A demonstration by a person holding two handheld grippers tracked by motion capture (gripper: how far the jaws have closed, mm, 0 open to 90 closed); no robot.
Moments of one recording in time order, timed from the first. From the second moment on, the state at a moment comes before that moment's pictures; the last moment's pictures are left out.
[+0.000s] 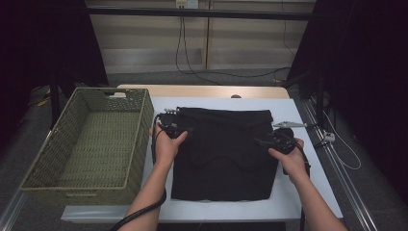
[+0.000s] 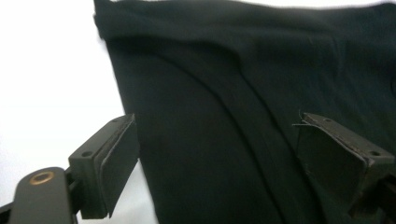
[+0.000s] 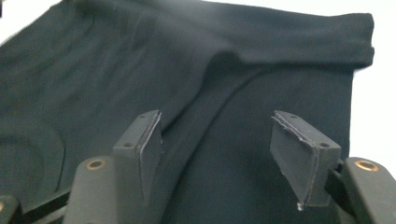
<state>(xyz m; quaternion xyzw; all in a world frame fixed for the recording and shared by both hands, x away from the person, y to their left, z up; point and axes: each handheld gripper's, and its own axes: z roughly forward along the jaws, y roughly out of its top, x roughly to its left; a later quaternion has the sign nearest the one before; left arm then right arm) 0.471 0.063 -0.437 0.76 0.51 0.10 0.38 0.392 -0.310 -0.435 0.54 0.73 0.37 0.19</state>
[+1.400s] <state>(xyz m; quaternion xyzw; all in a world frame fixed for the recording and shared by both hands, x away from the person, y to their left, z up) 0.406 0.062 -0.433 0.79 0.44 0.10 0.41 0.288 -0.275 -0.449 0.42 0.82 0.34 0.16</state>
